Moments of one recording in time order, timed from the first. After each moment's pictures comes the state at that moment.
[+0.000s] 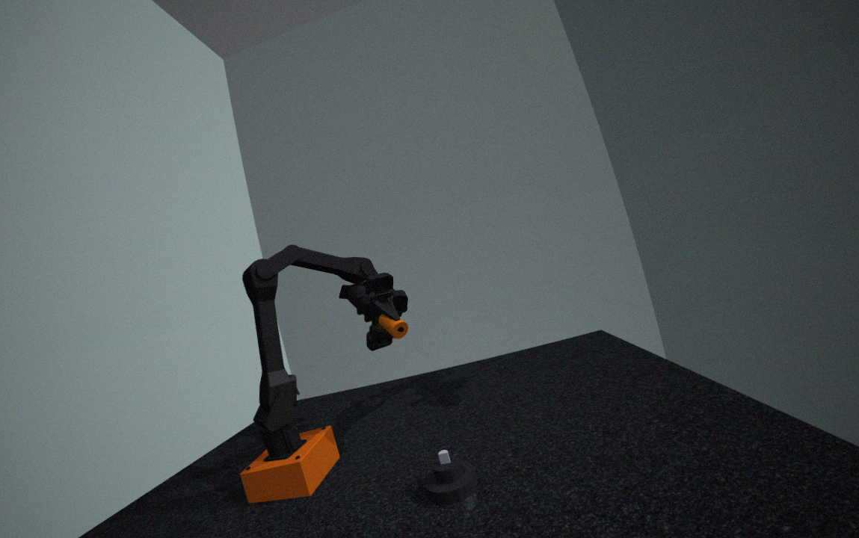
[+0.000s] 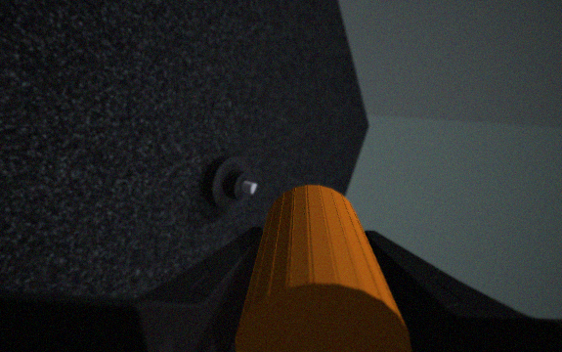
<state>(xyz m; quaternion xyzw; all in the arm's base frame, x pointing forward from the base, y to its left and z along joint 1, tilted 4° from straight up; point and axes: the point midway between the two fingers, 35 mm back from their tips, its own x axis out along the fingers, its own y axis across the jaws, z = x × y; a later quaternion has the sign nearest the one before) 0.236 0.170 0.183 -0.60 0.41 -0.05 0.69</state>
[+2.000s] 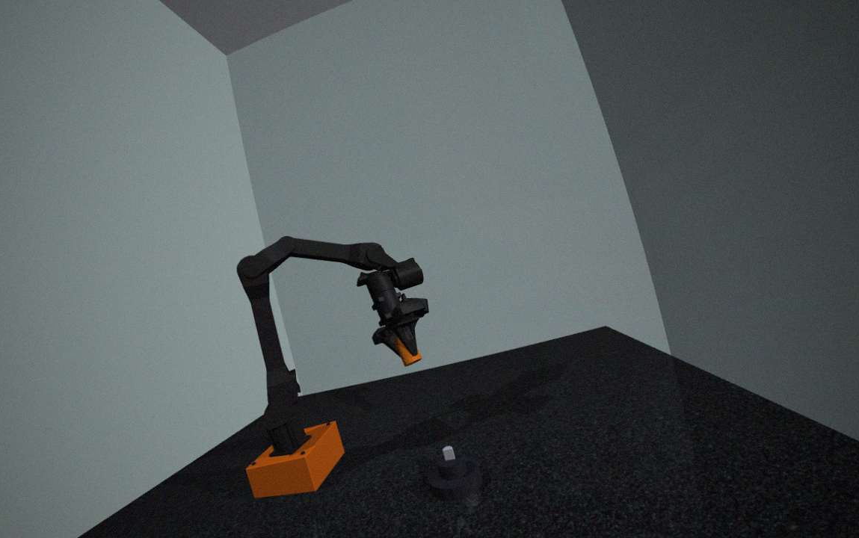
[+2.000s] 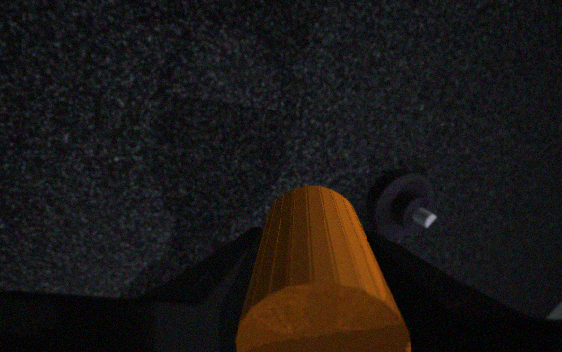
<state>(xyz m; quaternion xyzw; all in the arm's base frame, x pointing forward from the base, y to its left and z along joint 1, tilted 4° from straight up) 0.250 0.156 0.124 -0.42 0.59 0.19 0.66</state>
